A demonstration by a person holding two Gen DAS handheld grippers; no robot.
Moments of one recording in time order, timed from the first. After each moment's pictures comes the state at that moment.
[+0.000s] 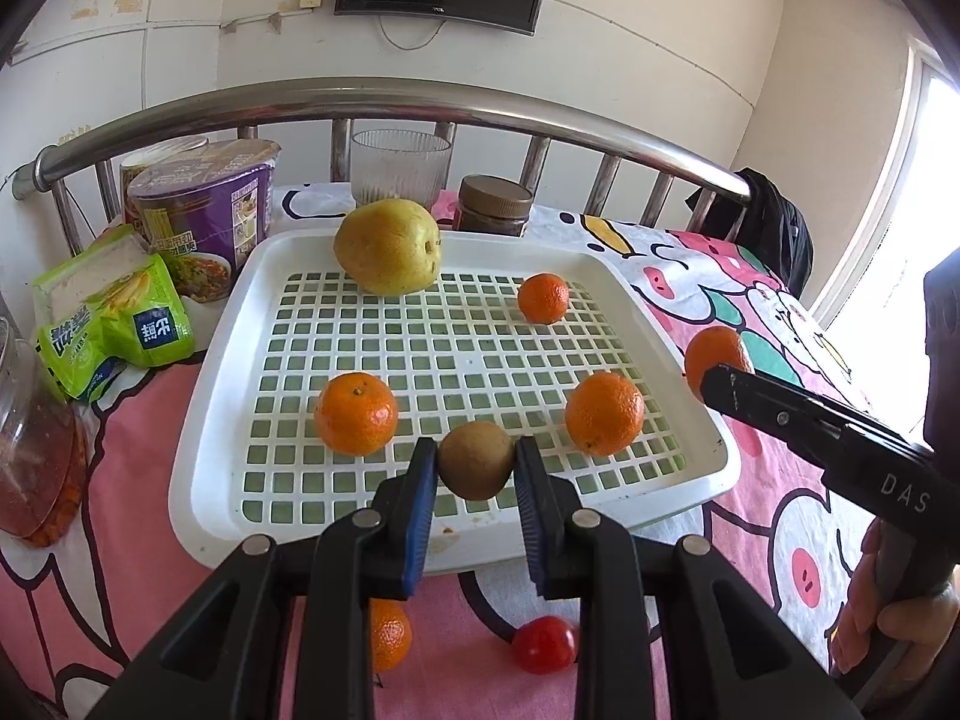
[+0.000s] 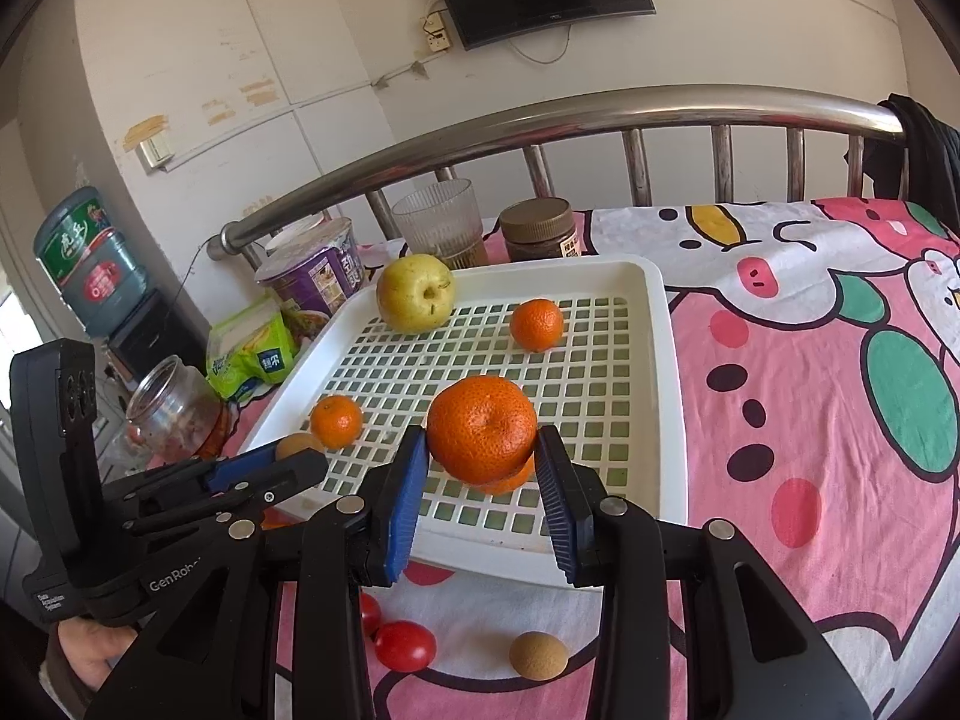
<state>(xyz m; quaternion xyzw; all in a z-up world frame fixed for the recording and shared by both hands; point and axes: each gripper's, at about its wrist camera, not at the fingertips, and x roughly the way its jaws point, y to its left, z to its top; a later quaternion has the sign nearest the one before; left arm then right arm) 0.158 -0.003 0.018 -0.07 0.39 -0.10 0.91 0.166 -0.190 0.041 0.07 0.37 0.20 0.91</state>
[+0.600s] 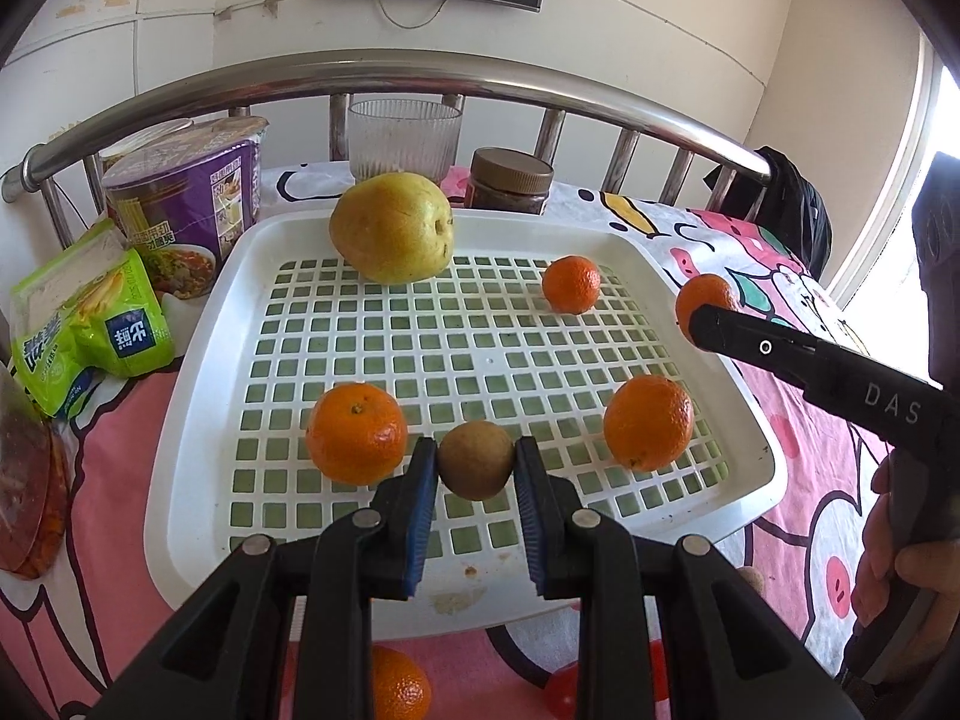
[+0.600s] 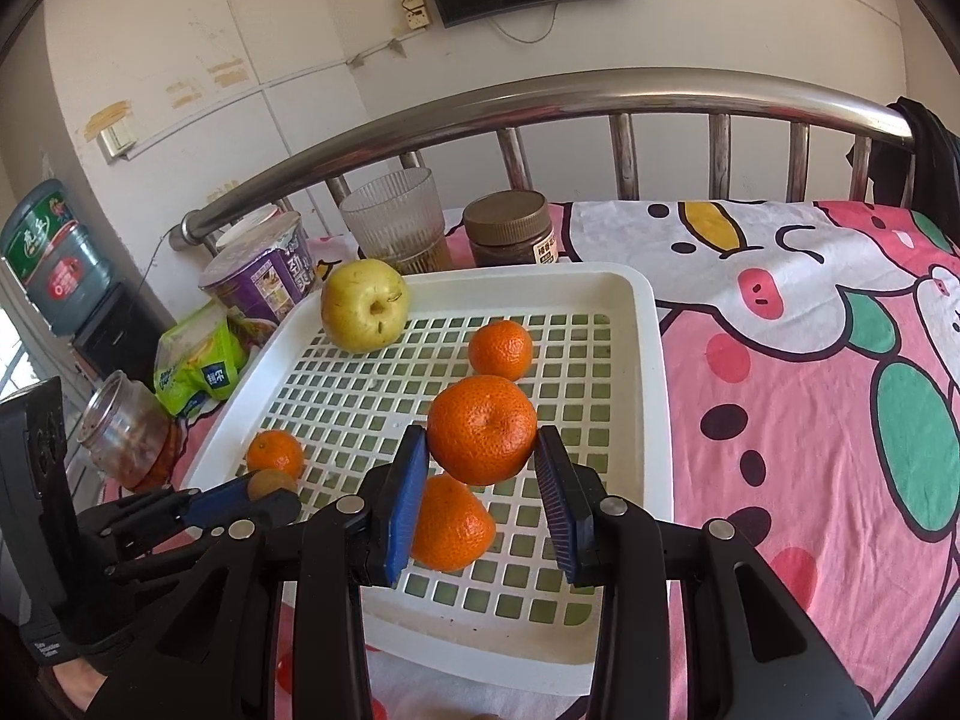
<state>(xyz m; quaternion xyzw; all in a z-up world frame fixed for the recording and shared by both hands) 0.190 -0.006 -0.001 -0.05 0.41 -0.09 0.90 0.220 -0.185 0.029 0.05 0.40 0.17 0.90</state>
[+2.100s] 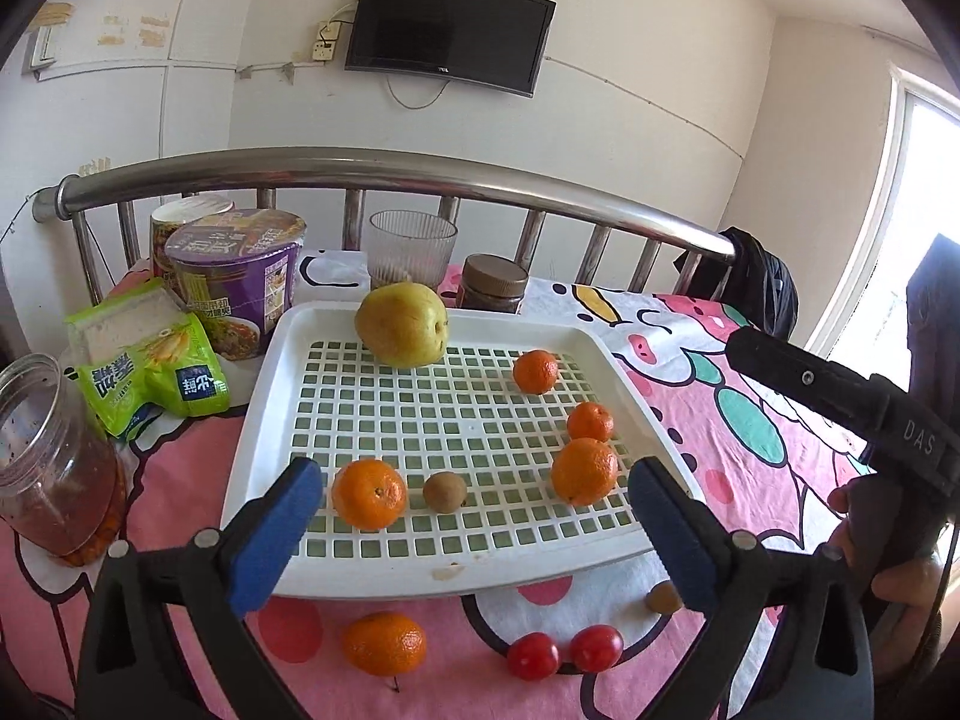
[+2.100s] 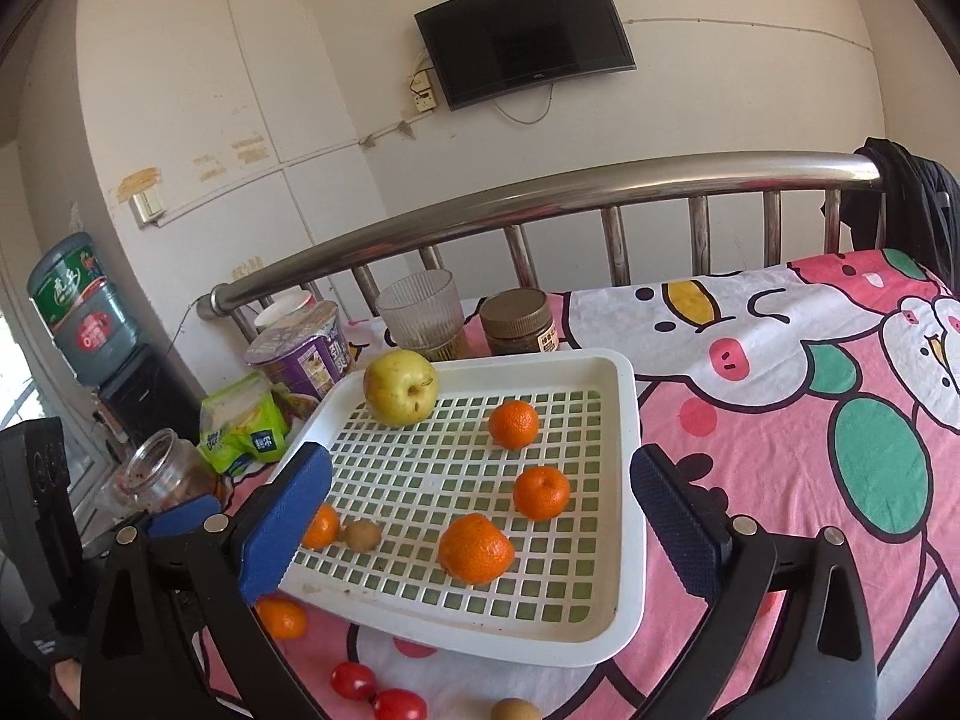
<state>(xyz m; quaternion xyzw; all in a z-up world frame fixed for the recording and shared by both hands) 0.130 0.015 0.061 -0.08 0.31 -0.10 0.94 0.161 -0.200 0.090 0.08 0.29 0.19 0.93</state>
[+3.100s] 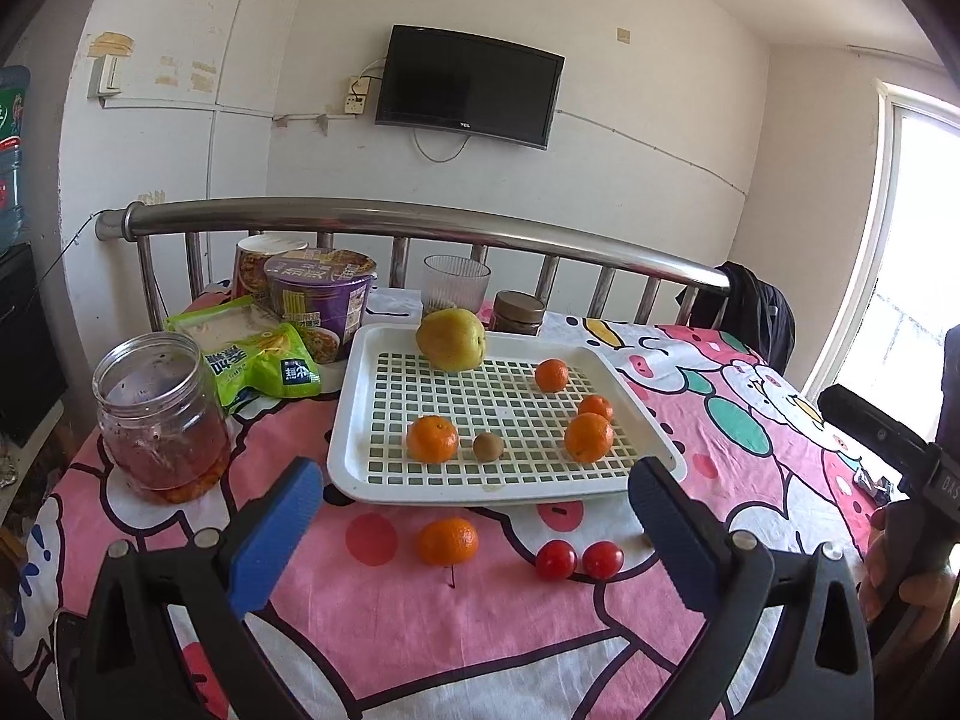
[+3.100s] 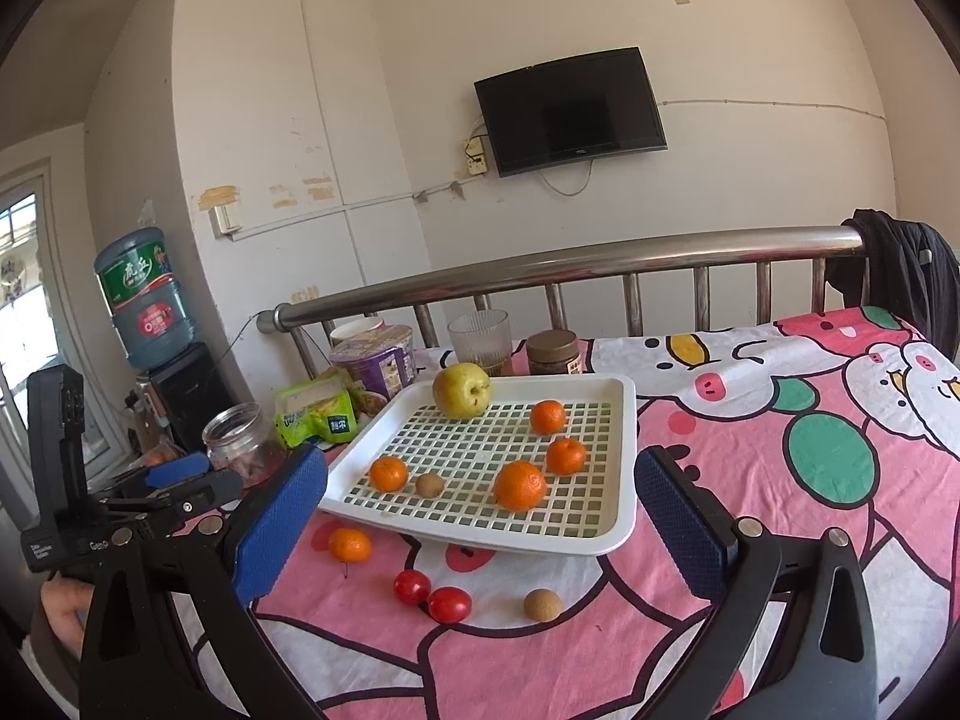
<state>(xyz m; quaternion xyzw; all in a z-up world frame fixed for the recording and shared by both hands) 0.035 0.049 0.078 -0.08 0.26 -0.07 0.96 0.047 -0.221 0.101 0.06 0.22 0.21 0.95</state>
